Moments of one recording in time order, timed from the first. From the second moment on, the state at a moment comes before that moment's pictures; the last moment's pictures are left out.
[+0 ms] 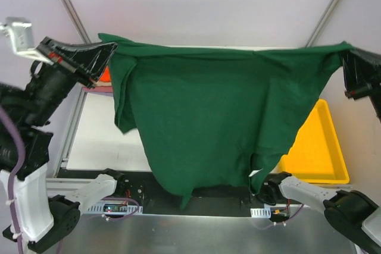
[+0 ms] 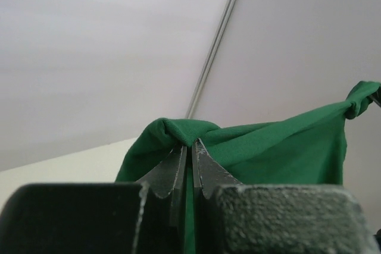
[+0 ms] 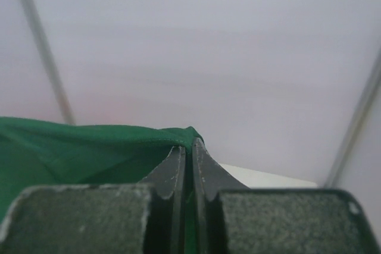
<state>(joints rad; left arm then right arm) -0.33 0.95 1.93 -0.60 0.30 -0.47 0.56 1.02 2.31 -0.98 0.18 -0.04</state>
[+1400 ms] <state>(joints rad) -0.32 1.83 1.36 -0.69 0.10 -0.51 0.32 1.59 1.27 -0.79 0.10 0.26</state>
